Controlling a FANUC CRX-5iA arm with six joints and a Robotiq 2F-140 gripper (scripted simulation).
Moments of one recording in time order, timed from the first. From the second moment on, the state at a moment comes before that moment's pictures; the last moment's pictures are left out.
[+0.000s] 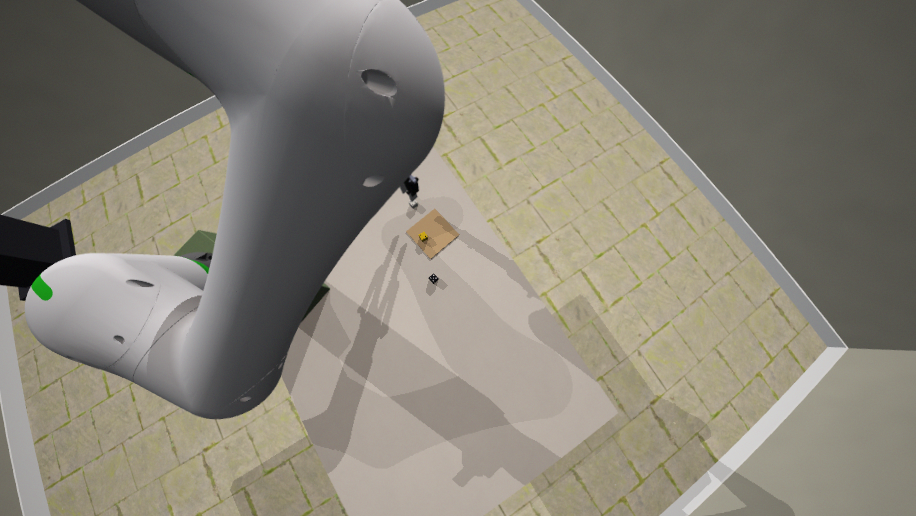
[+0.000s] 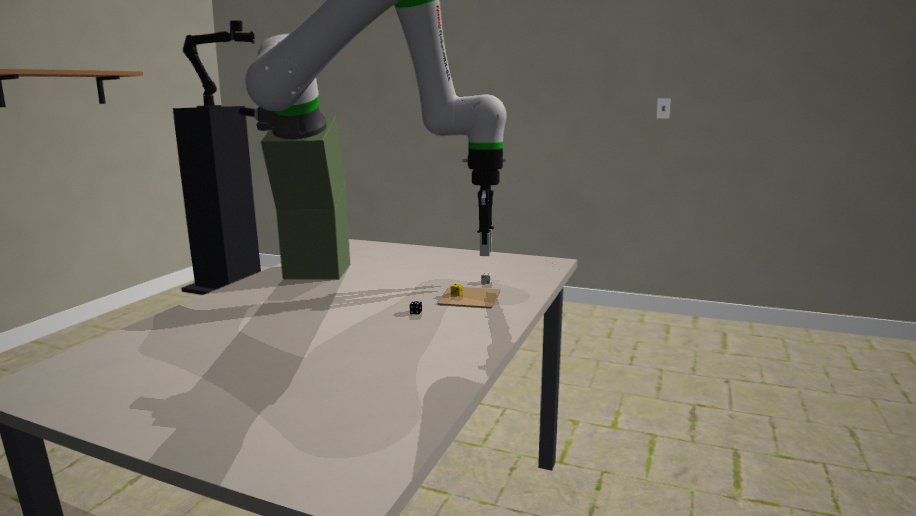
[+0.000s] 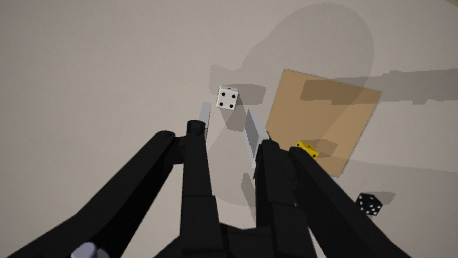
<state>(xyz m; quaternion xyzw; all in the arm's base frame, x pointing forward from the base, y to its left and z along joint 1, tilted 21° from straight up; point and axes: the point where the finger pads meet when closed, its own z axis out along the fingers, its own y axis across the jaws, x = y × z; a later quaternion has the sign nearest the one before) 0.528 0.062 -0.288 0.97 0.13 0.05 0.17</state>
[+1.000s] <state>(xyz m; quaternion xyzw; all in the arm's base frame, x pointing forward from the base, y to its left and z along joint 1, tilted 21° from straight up) 0.532 0.053 -0.314 0.98 0.13 0.05 0.17</state>
